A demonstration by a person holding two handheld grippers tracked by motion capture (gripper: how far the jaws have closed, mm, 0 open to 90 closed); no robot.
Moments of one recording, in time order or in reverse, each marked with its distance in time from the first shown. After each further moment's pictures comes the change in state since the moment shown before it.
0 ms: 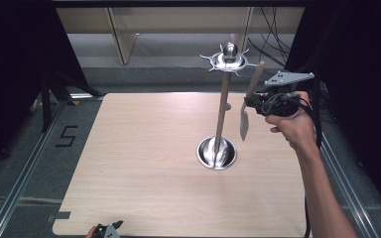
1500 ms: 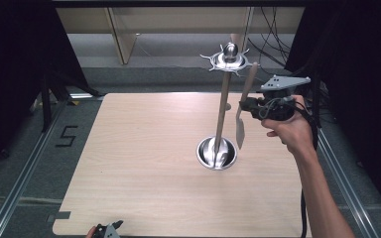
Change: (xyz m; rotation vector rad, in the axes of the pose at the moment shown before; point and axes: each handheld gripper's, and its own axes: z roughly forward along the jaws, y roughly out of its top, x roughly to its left) left arm 0.000 0.000 0.000 0.001 0.004 0.001; right arm 0.010 -0.004 0.003 -0.019 0.052 -0.007
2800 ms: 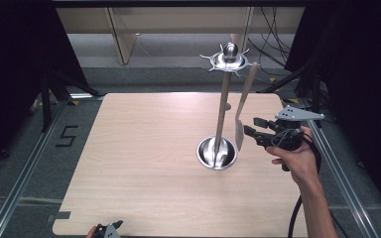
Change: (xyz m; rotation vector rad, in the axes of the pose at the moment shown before) left arm 0.002 -0.001 0.002 -0.002 0.014 0.007; right arm 0.010 -0.074 -0.010 -0.107 0.031 0.149
